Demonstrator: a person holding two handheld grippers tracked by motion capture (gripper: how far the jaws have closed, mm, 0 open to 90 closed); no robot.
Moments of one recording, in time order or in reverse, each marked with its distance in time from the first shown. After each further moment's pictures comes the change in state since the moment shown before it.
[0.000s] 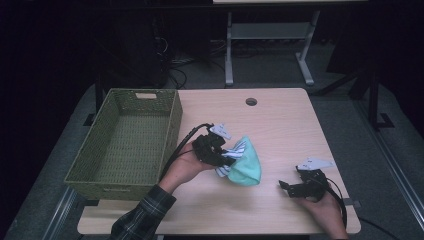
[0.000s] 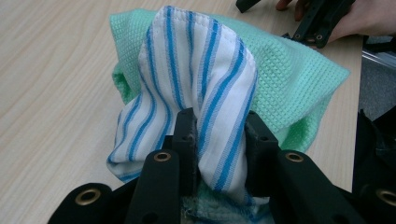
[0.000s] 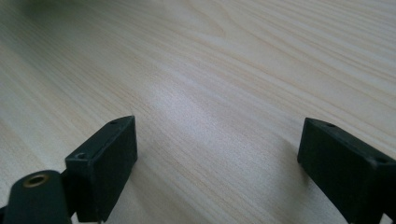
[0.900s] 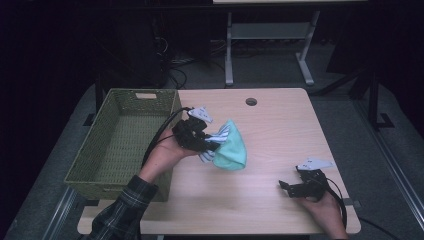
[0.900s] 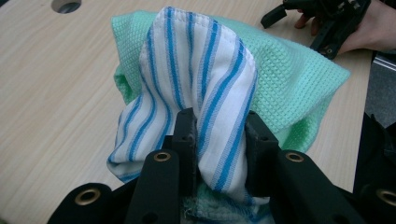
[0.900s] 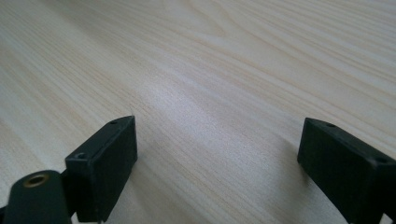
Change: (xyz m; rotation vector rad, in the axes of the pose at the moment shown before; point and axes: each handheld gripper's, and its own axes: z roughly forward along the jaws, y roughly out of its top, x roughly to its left) left arm 0.019 0.003 -0.061 -0.027 0.082 -0.005; right arm 0.000 0.000 0.000 0.000 0.000 0.001
